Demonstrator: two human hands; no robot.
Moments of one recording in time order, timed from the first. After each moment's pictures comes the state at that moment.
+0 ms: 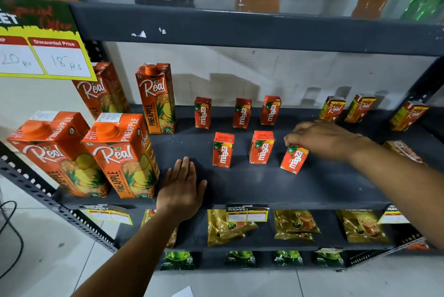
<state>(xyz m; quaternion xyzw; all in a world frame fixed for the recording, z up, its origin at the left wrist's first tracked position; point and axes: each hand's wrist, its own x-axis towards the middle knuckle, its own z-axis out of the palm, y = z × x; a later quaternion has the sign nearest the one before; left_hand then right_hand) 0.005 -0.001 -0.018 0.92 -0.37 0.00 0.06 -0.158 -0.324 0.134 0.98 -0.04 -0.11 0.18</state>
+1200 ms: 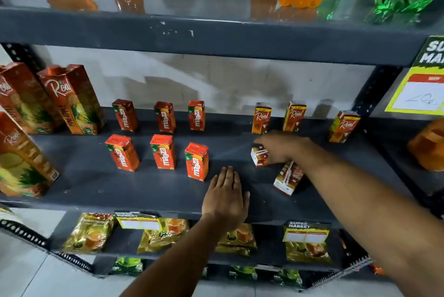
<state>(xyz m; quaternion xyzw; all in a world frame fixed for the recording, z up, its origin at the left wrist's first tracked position) -0.210 -0.290 -0.014 0.90 -0.43 -0.03 0.08 -0.219 -0.492 0.099 0.98 -0.12 -0.16 0.00</state>
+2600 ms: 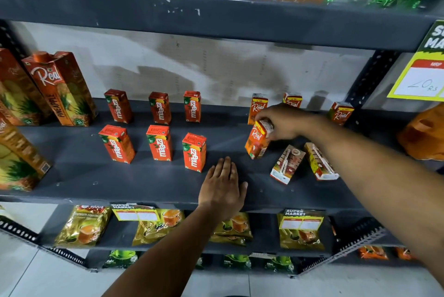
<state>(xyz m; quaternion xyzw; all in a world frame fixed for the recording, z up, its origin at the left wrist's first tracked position) -0.206 -0.284 -0.010 0.89 -0.45 -0.04 0.10 -0.225 -0.492 0.144 0.98 -0.14 -0.11 -0.04</state>
